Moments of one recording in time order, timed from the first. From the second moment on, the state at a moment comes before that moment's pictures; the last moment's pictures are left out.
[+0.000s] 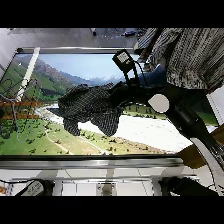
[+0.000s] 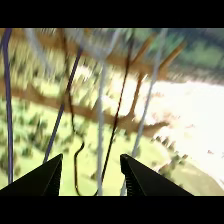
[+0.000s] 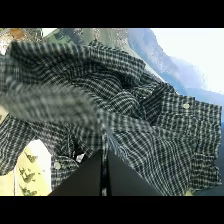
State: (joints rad) left arm 0.72 -1.14 1.04 -1.95 0.98 2.16; right arm 0.57 -1.20 1.35 -1.30 0.76 1.16
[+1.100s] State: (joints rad) left arm 0.77 -1.33 0.91 -2.02 1.07 2.29; right arm 0.57 -1.20 1.35 -1.28 0.77 1.16
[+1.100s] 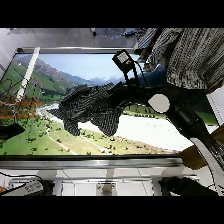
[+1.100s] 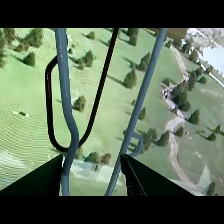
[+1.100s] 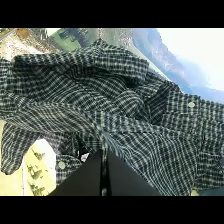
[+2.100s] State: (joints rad) left arm 0.77 -1.31 0.92 -1.97 1.12 2.28; right arm 0.57 -1.20 1.35 -1.28 0.77 1.16
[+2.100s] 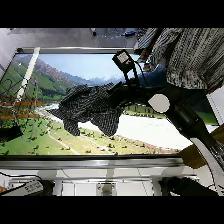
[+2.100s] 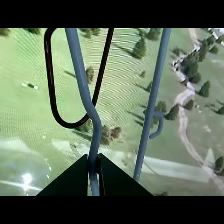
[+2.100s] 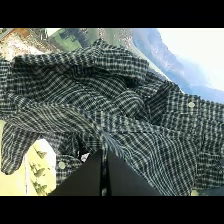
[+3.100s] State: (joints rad) left arm 0.39 -0.72 1.35 -2.15 1.15 2.79; right arm 0.27 -1.20 1.35 -1.28 0.69 1.31
